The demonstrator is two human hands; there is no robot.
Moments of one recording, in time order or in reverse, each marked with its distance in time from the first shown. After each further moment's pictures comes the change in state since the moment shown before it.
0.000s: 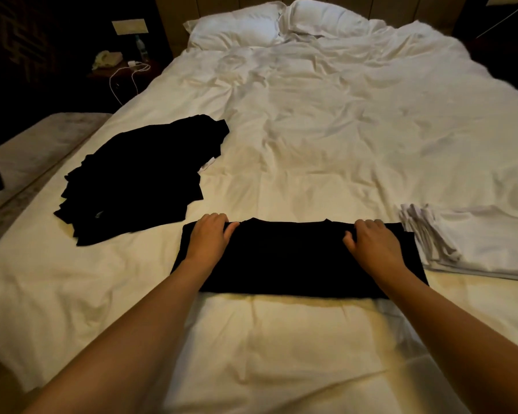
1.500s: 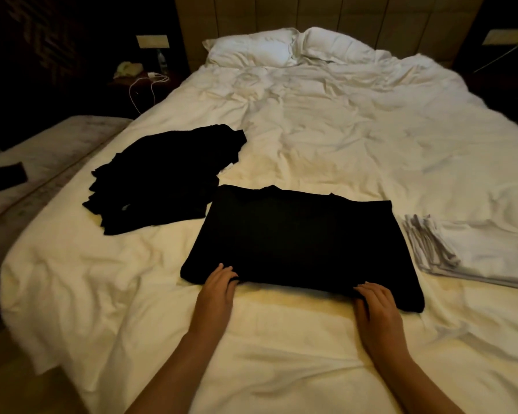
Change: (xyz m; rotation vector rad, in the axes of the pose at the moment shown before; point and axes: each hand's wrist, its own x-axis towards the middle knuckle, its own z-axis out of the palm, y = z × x) left_hand -0.160 -0.010 0.000 -0.336 0.072 -0.161; right_hand -0.150 -0.029 0.037 0.375 0.254 -0.029
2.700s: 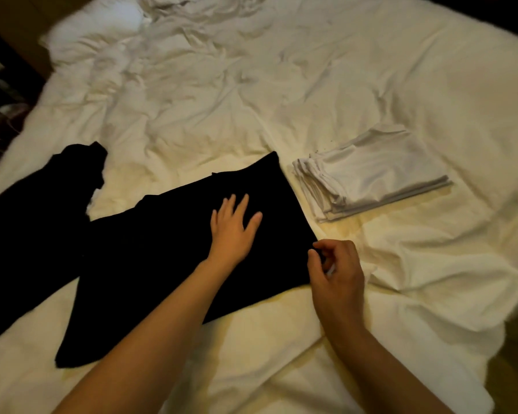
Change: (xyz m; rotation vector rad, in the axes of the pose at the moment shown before) left_hand 0.119 0.218 0.187 0.287 -0.532 0.236; right_hand 0.018 0.041 -0.062 0.607 0.405 0.619
